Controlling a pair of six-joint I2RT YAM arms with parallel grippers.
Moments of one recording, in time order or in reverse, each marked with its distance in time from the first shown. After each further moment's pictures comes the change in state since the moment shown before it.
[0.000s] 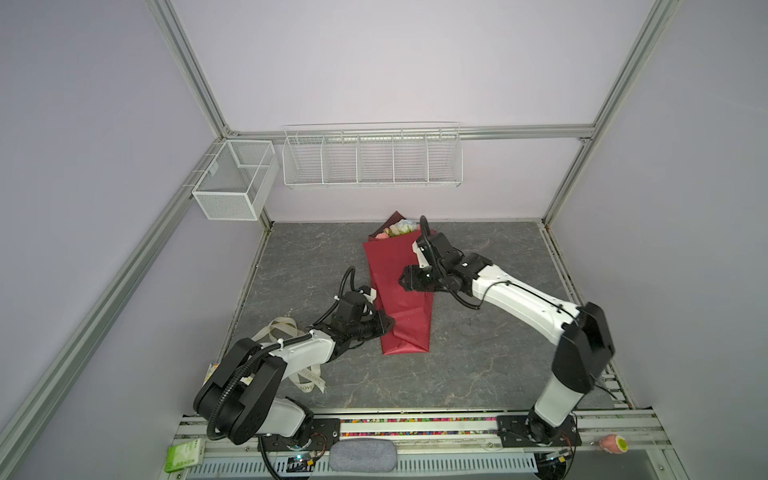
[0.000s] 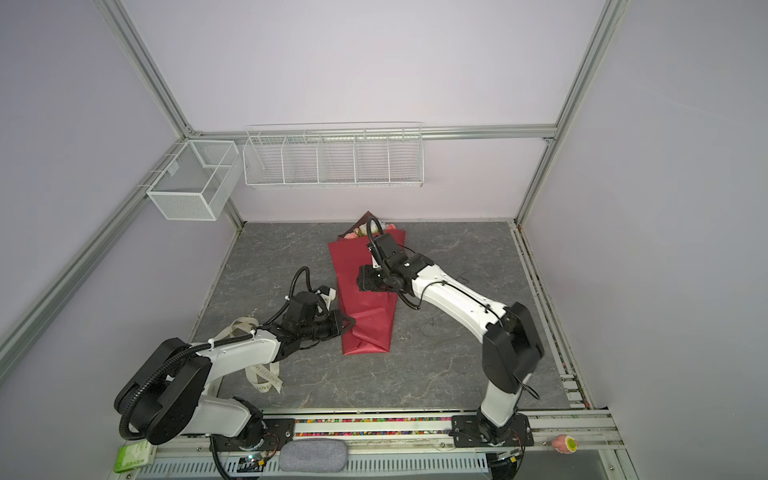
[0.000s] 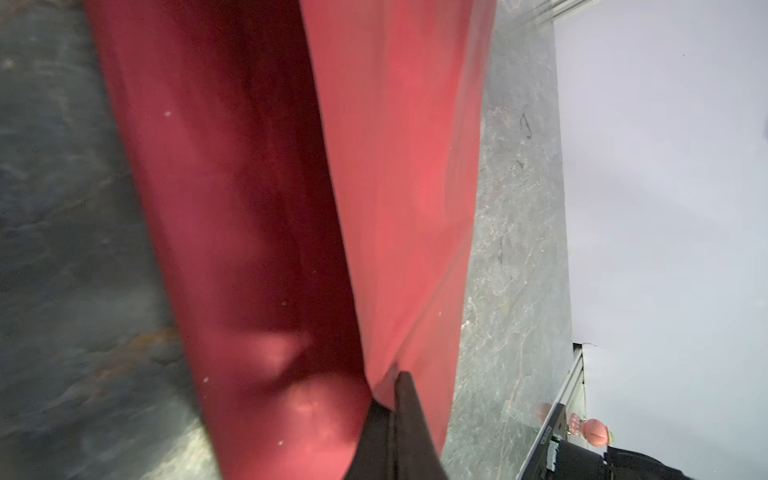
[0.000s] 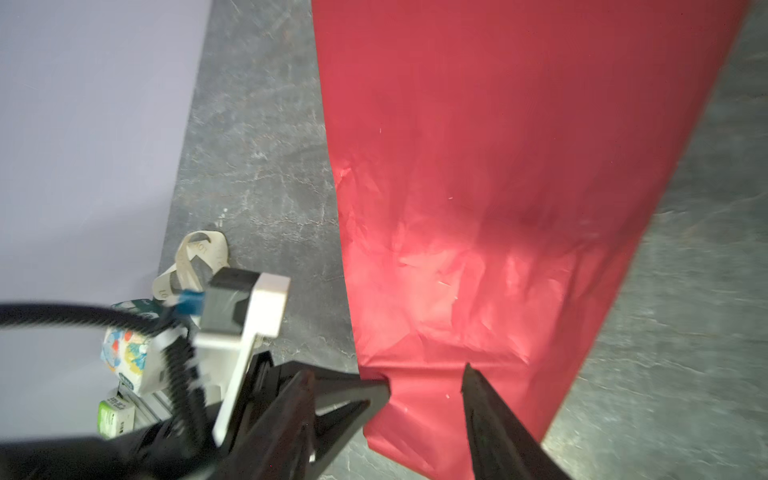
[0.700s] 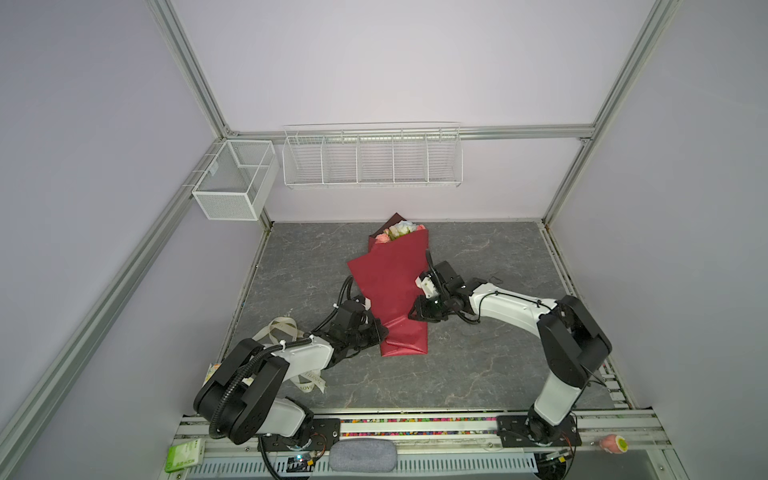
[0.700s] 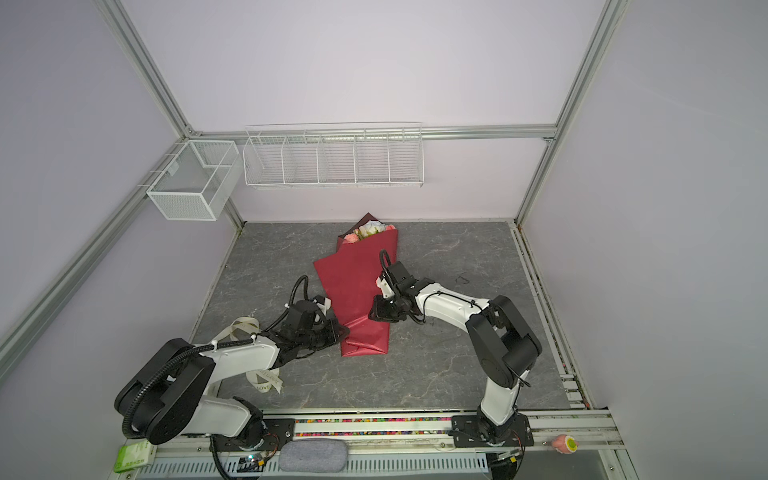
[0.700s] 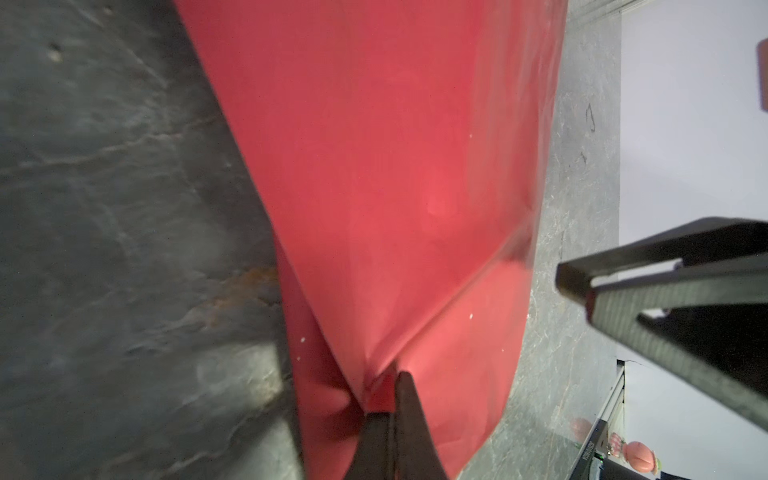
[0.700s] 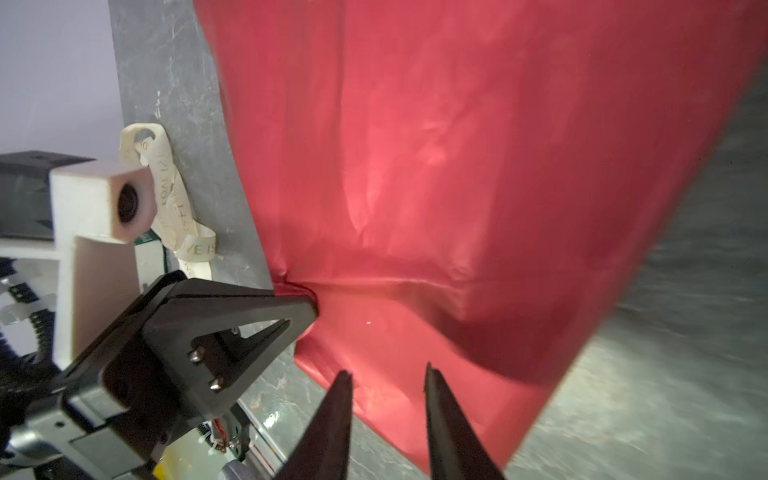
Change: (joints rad) left arm 0.000 0.002 -0.068 0.000 -0.057 -0.007; right arm -0.039 0.150 -0.271 0.195 -0.354 0.018
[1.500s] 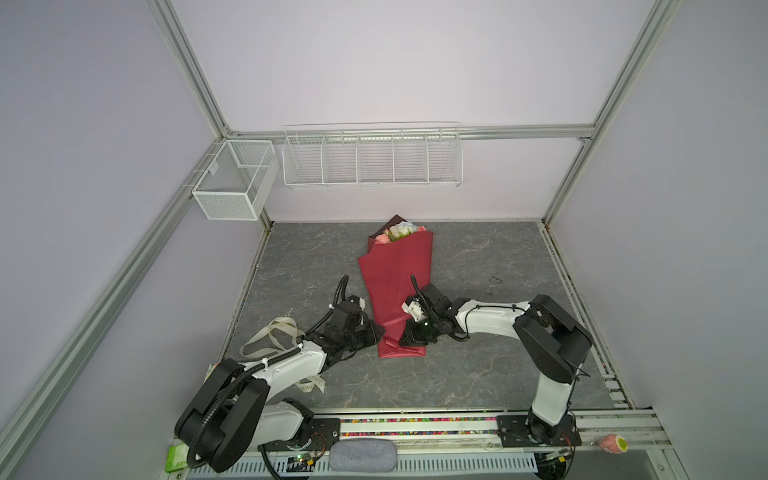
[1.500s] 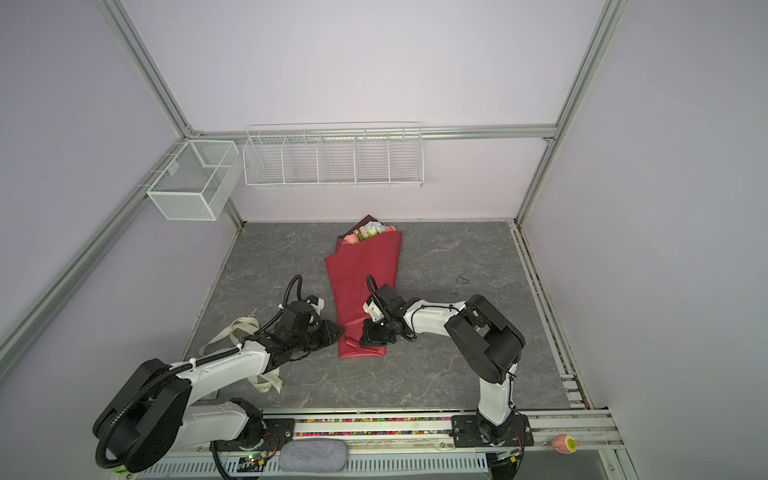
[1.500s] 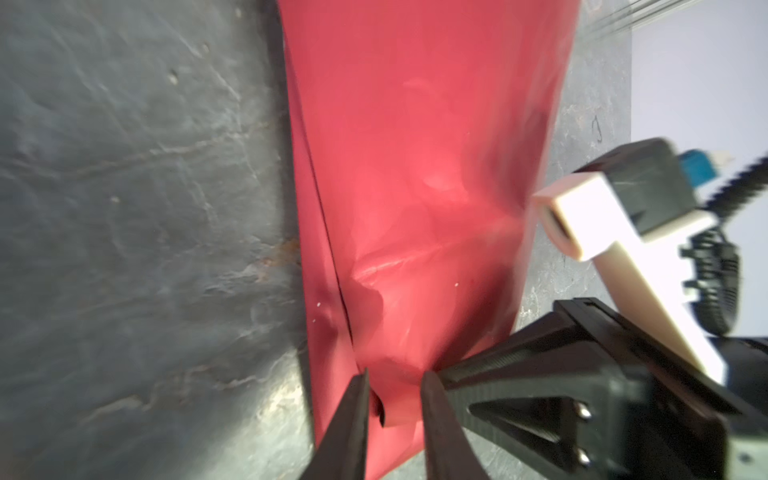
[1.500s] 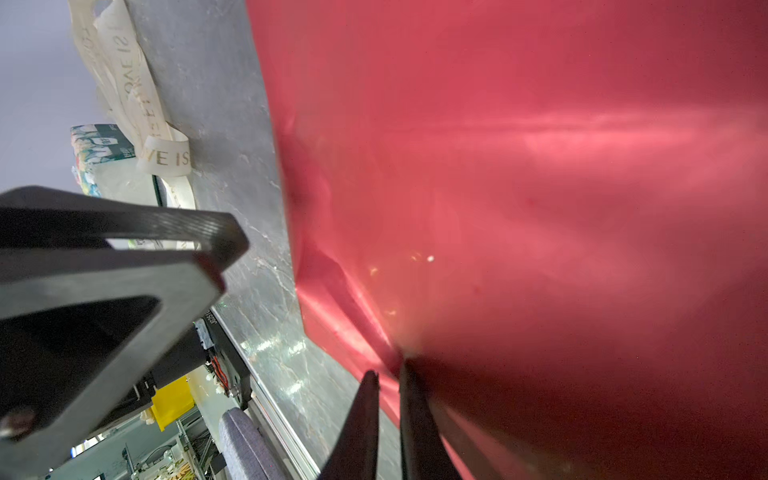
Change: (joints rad) left arm 0.000 -0.174 0.000 -0.182 -0.075 0.004; right arm 0.095 0.076 -0.138 0.181 -0.111 0.055
